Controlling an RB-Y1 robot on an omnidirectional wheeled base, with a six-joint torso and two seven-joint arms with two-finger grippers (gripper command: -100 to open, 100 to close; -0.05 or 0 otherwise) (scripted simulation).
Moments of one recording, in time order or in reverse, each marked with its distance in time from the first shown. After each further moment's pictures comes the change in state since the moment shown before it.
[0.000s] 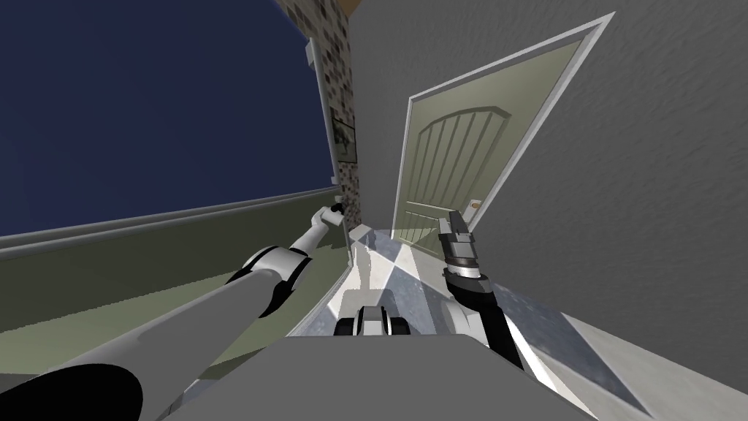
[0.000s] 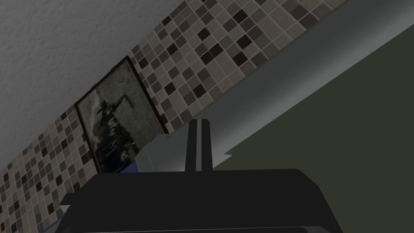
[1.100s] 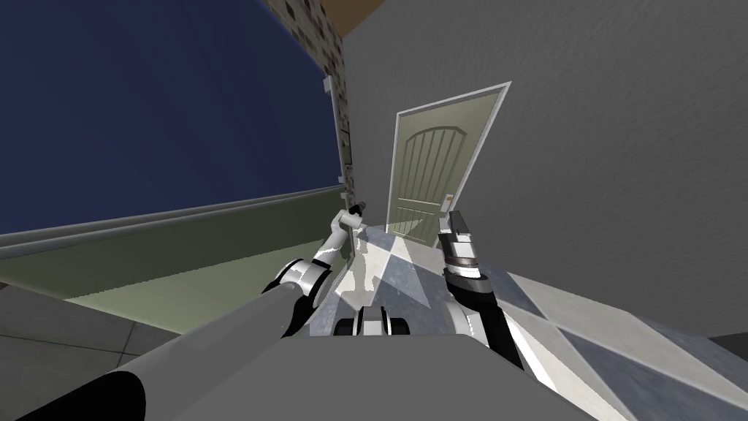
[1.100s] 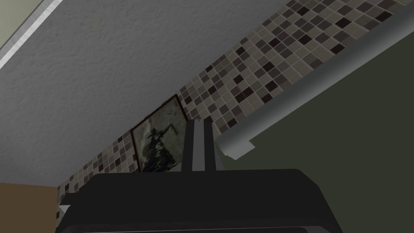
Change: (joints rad) left arm 0.063 -0.295 0.100 -0.224 -0.146 0.134 -0.144; right arm 0.000 0.000 0.000 0.000 0.000 0.000 0.000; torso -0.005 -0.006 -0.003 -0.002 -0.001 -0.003
